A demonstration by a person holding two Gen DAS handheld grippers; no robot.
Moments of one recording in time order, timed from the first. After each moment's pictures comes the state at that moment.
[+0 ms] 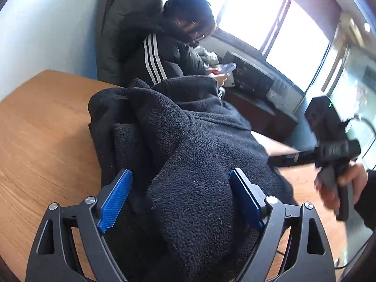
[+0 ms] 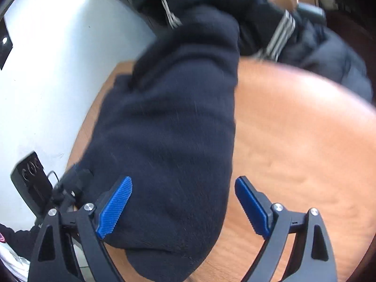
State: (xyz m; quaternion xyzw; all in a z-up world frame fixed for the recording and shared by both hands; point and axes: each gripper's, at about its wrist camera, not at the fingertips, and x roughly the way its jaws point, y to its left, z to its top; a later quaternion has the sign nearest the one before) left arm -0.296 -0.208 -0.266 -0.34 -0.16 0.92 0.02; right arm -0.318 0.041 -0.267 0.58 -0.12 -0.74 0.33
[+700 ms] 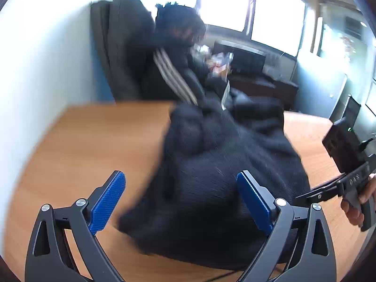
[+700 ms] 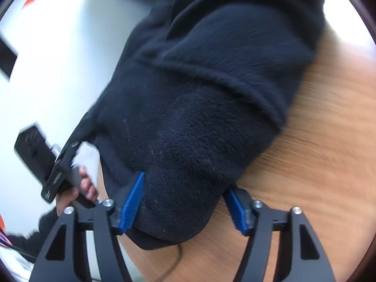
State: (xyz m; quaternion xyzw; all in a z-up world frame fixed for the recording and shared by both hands) left arm -0.211 -0.315 -0.217 -0.33 -0.03 0.94 0.06; right arm -0.182 -0.023 -0.304 0.60 -0.25 -0.70 0.31
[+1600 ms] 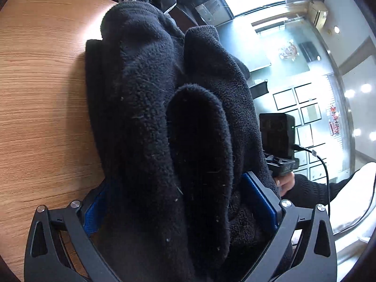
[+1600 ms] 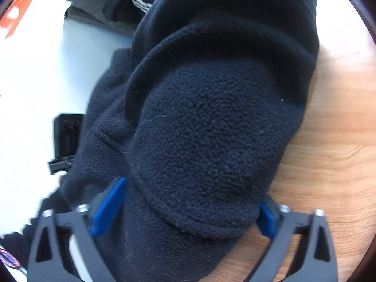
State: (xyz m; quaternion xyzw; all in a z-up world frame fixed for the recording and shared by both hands) left arm -0.353 -0.348 -0.346 -0.56 -0.26 0.68 0.40; right arm -0.240 -0.063 -0.321 0.57 -0.25 -0.75 0.23
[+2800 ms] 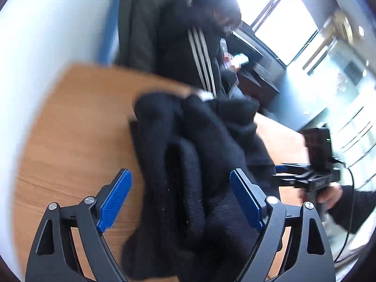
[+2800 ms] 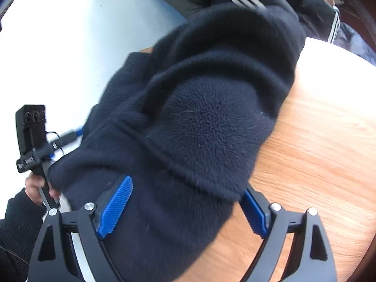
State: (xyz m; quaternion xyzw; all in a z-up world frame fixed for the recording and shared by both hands) left arm -0.203 -0.420 -0.208 -0.43 -0.15 0.88 0.14; right arm -0.211 -0.244 -0.292 0.56 -0.11 -0.77 0.30
